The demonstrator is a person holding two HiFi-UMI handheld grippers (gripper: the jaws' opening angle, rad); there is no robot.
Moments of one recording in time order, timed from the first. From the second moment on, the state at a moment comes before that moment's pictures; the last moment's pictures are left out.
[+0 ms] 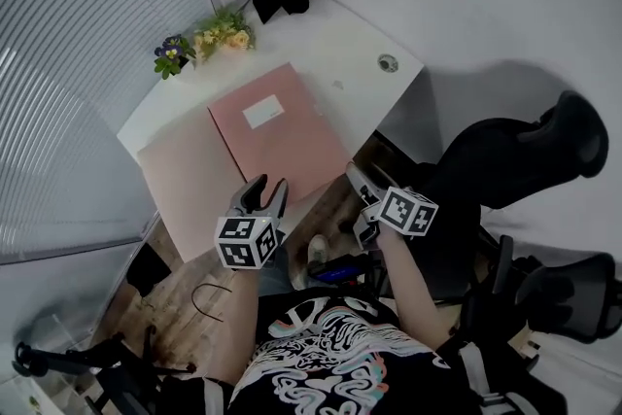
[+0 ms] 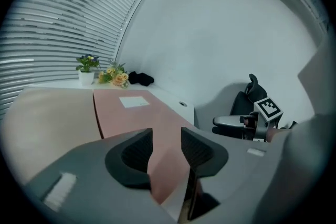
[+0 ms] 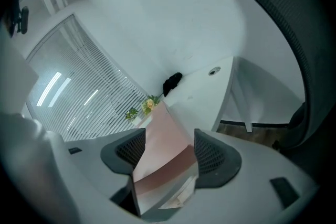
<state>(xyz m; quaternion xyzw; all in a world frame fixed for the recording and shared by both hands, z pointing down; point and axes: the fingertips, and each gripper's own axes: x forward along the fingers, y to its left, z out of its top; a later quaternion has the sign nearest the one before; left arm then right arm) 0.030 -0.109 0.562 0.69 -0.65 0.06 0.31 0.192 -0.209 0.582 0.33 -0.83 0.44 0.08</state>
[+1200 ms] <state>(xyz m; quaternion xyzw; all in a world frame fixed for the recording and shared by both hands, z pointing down) 0.054 -0.115 0.611 0.69 -0.59 0.17 0.39 0.190 -0.214 0.637 0.34 -0.80 0.48 0.10</state>
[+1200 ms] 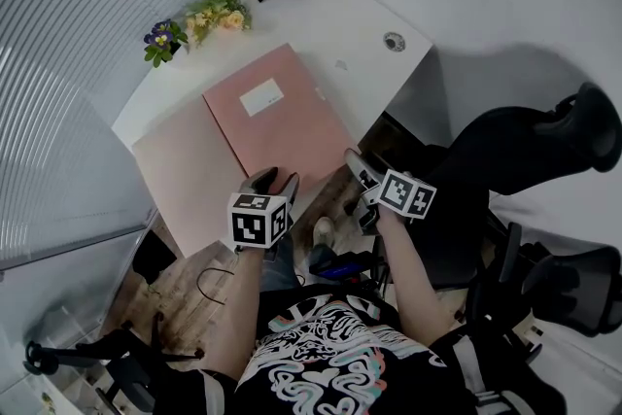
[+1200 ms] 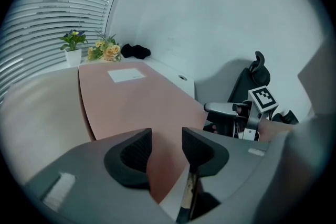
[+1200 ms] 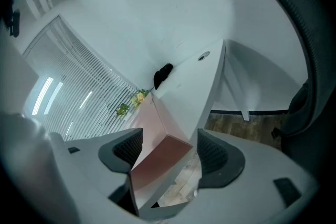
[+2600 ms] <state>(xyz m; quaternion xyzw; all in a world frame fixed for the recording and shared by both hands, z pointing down) 0.065 -0.107 0.608 0.70 -0.56 0.13 0.43 0.191 -0.213 0.650 0.31 -0.74 0.60 0.00</state>
